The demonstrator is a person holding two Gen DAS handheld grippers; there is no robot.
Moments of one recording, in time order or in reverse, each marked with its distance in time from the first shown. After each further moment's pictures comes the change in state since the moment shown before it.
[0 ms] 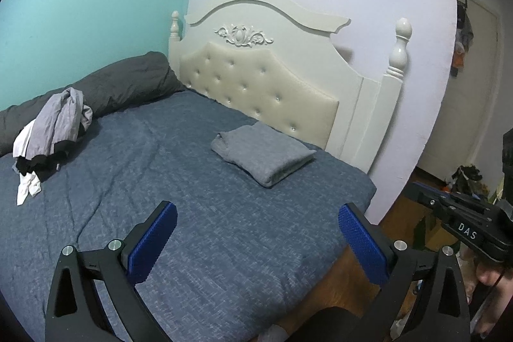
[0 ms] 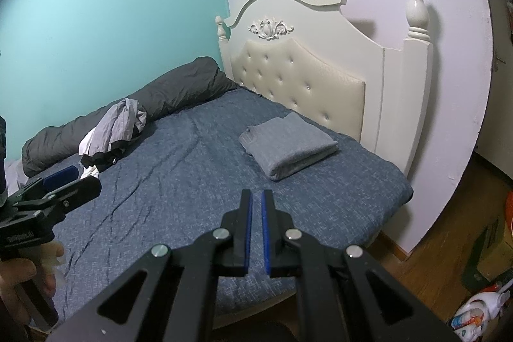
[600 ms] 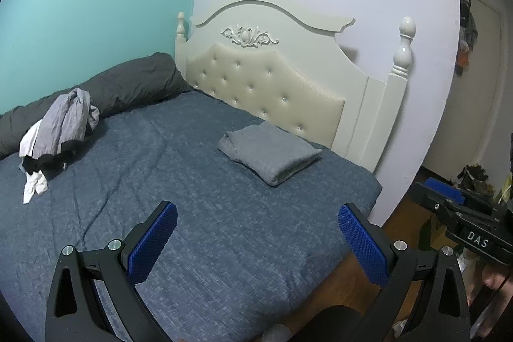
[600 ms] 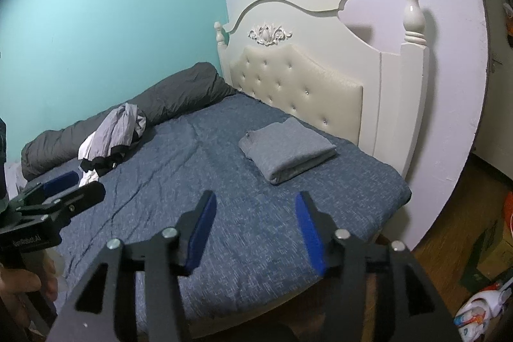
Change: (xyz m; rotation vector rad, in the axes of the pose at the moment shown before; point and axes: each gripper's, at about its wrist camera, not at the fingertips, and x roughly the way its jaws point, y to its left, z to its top) left arm -0.006 -0.001 -0.003 -0.004 -0.001 0.027; right arm -0.007 0.005 -0.003 0.005 -0.033 -0.012
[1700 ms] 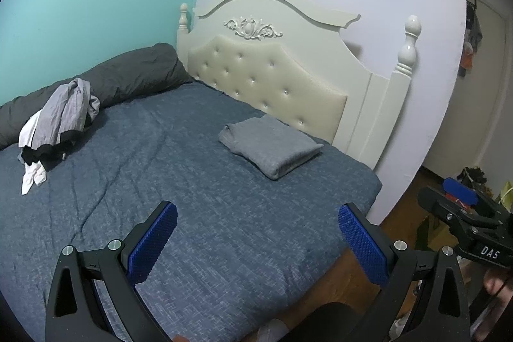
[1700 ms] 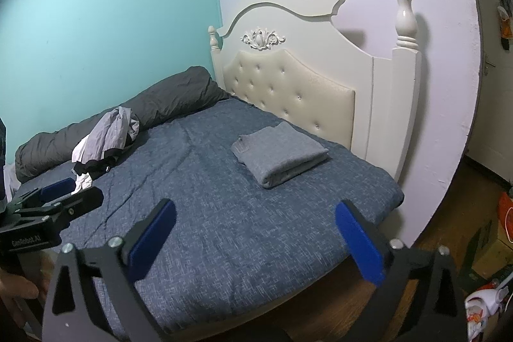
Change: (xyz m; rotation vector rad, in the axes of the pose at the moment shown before) left arm 0.006 0.003 0.000 -0.021 0.036 0.001; right arm -0.003 0.000 -0.002 0.002 -0.020 -0.035
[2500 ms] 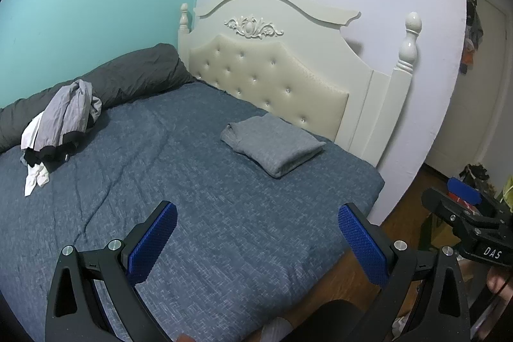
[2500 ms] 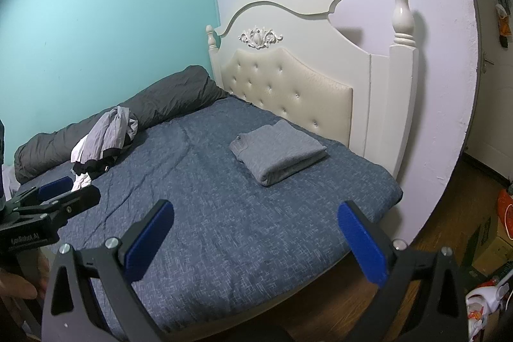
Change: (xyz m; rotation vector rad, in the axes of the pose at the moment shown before) left arm 0.000 0.001 0.000 0.003 0.008 0.010; right arm -0.001 0.000 -0.003 0.006 0.007 -0.007
